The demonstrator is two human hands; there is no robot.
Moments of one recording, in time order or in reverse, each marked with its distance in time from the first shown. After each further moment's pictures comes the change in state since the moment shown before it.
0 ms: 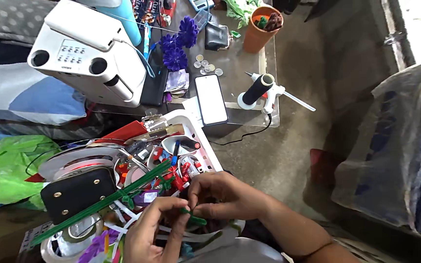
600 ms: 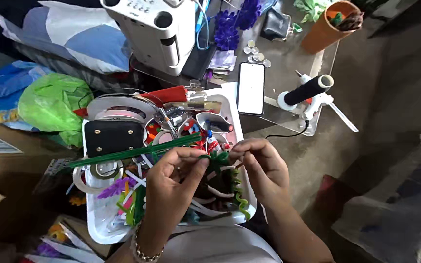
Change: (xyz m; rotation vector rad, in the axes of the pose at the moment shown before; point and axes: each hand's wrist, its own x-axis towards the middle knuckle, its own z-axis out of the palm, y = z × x) left_hand 0.016 -0.003 0.014 -0.143 0.366 0.019; right_hand -0.001 0.002 0.006 -0.225 0.428 -0.224
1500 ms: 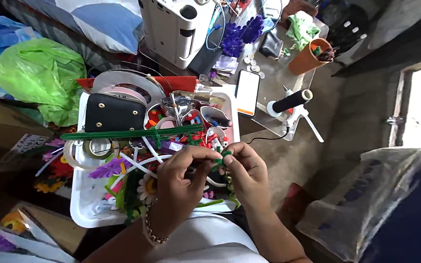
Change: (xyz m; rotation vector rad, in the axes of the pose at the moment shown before) left_hand -0.027 -0.017 0.009 -0.037 0.072 0.326; right_hand -0.019 -0.019 0.036 0.114 0.012 0.140
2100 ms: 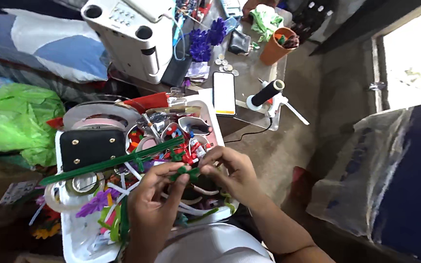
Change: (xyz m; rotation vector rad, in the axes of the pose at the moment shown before) left_hand 0.001 0.003 -0.016 -0.012 -0.056 -0.147; right_hand 0.014 -0.001 -0.022 -0.370 -0.088 -0.149
